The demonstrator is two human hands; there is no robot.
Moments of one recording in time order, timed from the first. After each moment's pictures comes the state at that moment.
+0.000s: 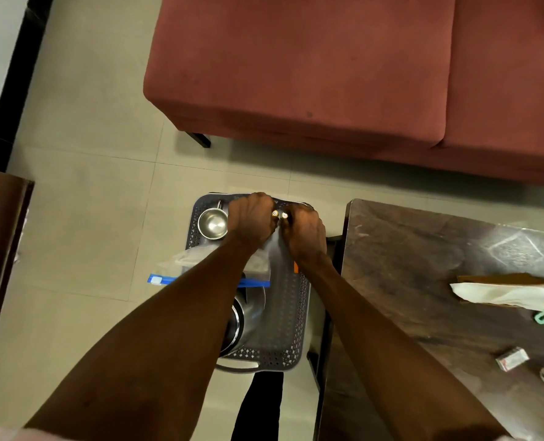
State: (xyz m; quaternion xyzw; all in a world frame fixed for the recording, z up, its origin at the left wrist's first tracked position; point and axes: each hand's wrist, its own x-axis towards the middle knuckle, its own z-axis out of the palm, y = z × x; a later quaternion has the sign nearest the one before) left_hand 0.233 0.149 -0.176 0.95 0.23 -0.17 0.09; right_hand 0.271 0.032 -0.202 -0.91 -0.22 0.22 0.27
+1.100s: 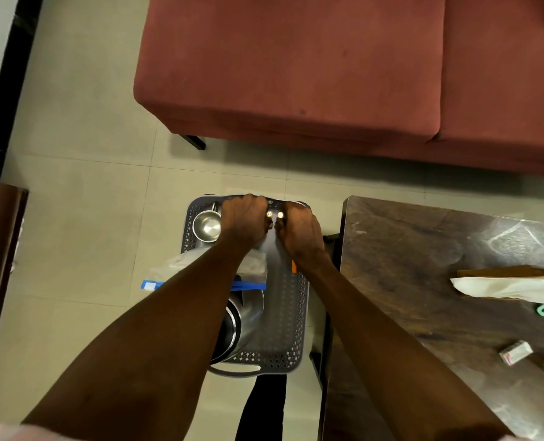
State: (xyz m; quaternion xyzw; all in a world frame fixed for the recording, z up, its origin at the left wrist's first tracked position) left_hand 0.233 0.155 -0.186 0.97 0.18 -0.18 0.03; right_hand 0.274 0.035 -0.205 -0.91 -0.25 0.23 0.24
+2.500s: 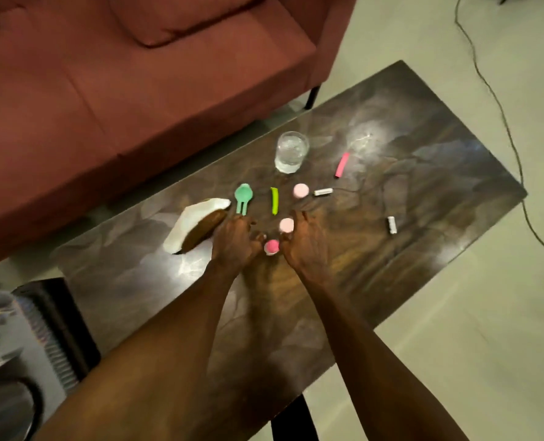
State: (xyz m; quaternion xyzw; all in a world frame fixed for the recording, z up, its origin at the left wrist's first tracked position) left_hand 0.311 -0.408 -0.111 0.95 -0.04 -0.17 0.27; right_hand 0.275 -0.558 -0.107 -0.96 0.16 0.05 0.24
